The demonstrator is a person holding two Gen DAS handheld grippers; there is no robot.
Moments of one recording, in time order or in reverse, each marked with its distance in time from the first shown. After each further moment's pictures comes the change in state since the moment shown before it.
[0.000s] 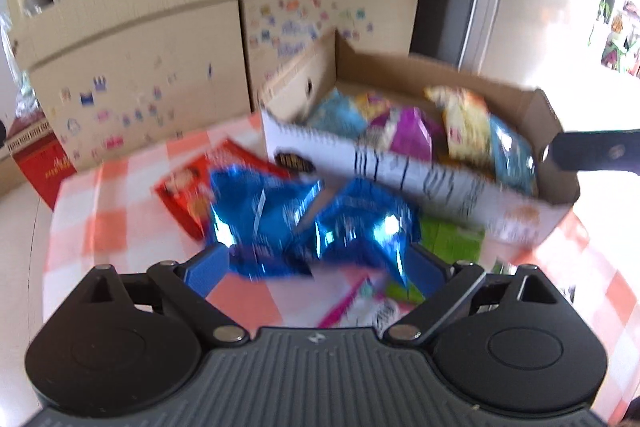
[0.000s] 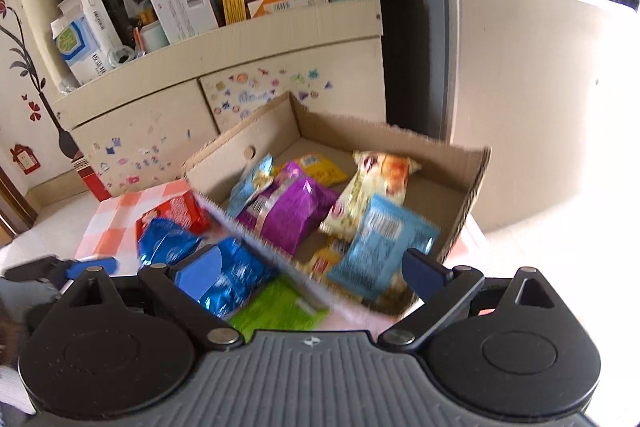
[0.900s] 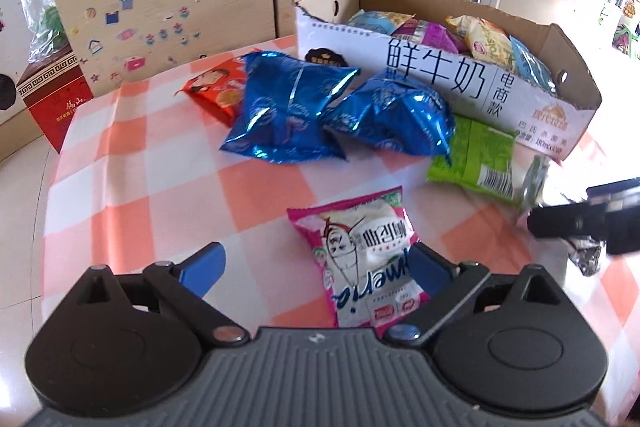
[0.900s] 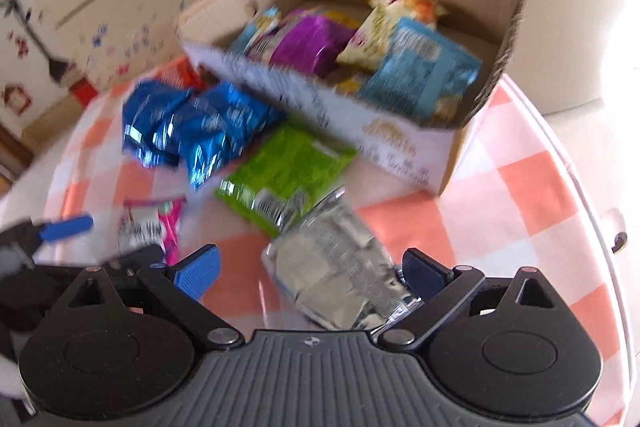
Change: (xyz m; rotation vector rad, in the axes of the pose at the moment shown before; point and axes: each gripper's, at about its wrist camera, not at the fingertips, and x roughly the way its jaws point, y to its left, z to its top) left arm 0.000 0.023 -0.062 -0.013 0.075 0.014; right arm 0.048 0.018 -0.070 -0.044 0.271 -0.002
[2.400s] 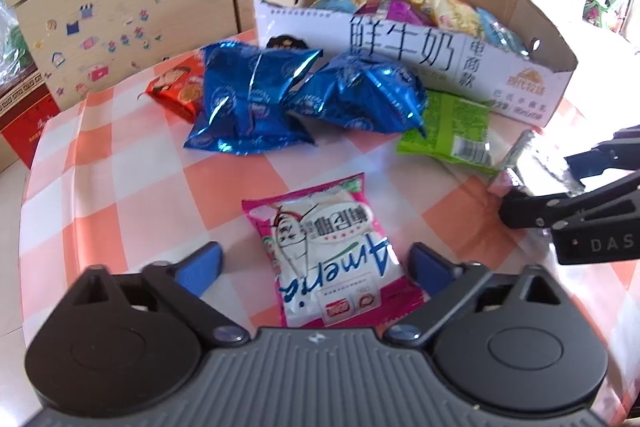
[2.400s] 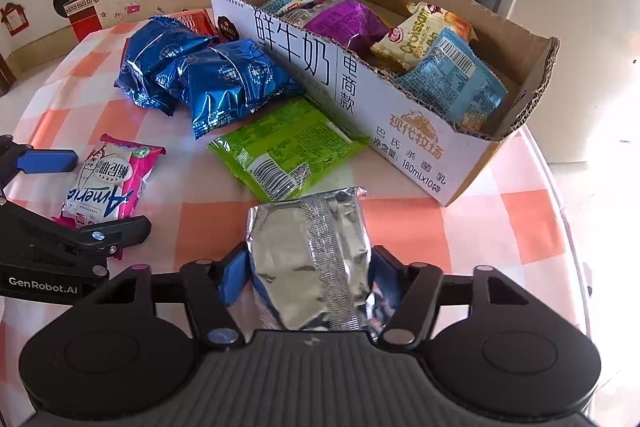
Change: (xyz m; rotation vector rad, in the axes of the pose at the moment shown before) left arm 0.010 -0.010 -0.005 0.101 -0.008 -0.067; right arm 0.014 0.018 -0.007 -0.170 -0.011 -0.116
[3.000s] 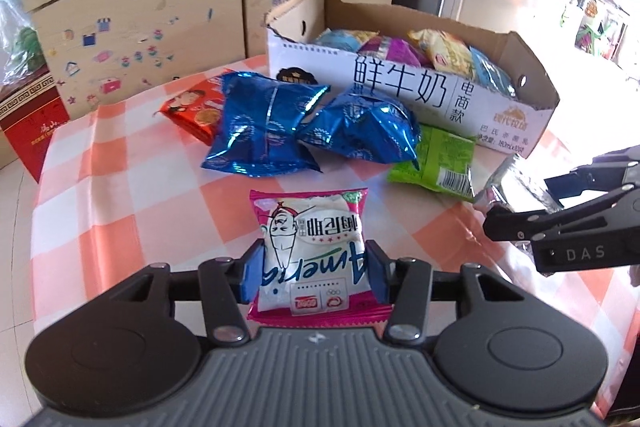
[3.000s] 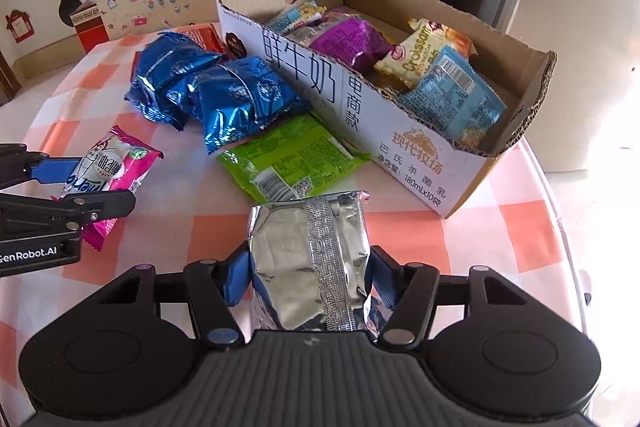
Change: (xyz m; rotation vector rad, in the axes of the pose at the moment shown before) left arm -0.025 0.015 -0.001 -0.051 -0.065 -0.030; right arm -0.013 0.005 -0.001 -0.011 -0.038 0.011
